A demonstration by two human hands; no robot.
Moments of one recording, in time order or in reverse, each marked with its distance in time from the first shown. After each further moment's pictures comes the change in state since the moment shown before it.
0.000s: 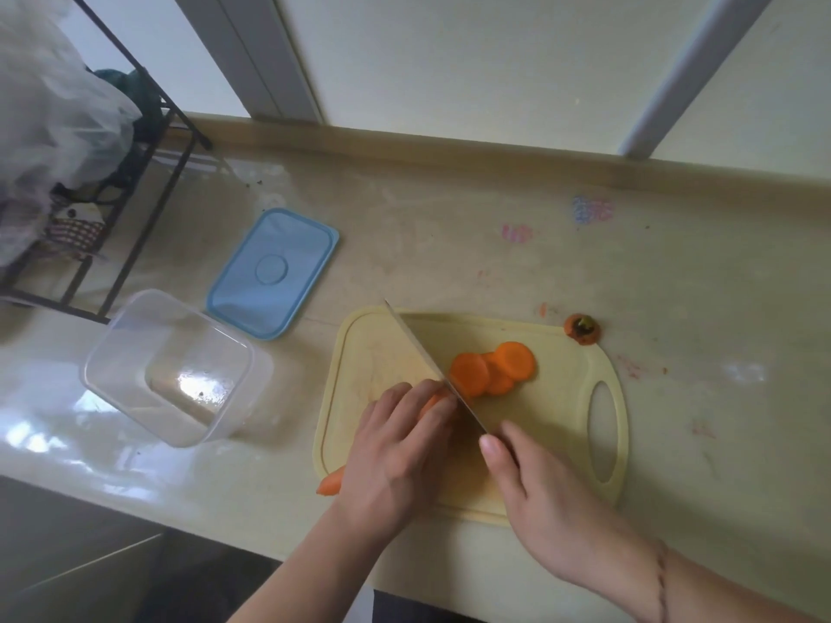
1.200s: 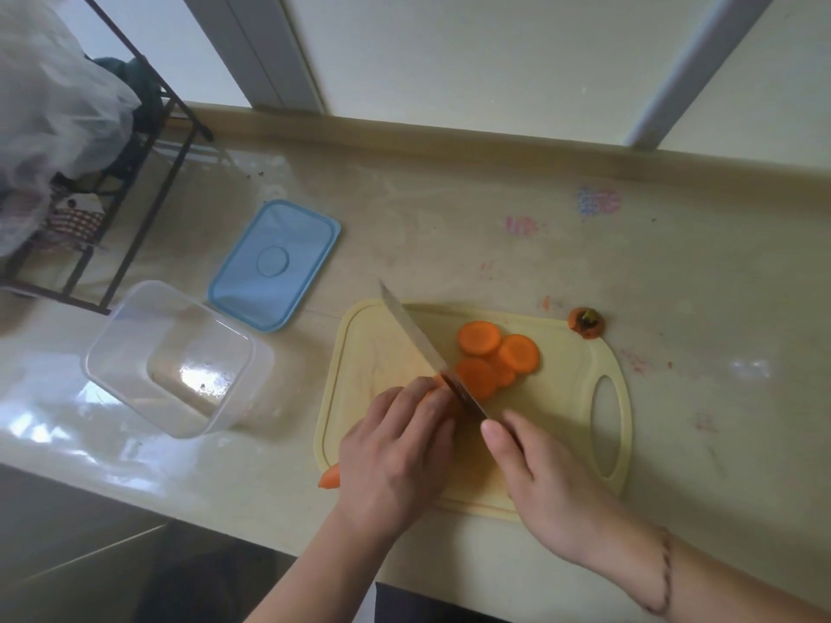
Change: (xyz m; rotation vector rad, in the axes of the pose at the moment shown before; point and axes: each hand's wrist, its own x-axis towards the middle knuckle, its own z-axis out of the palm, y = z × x) left_hand 0.000 0.014 -0.004 0.134 0.157 -0.084; right_hand 0.008 0.002 0.001 0.072 -0.013 0.021
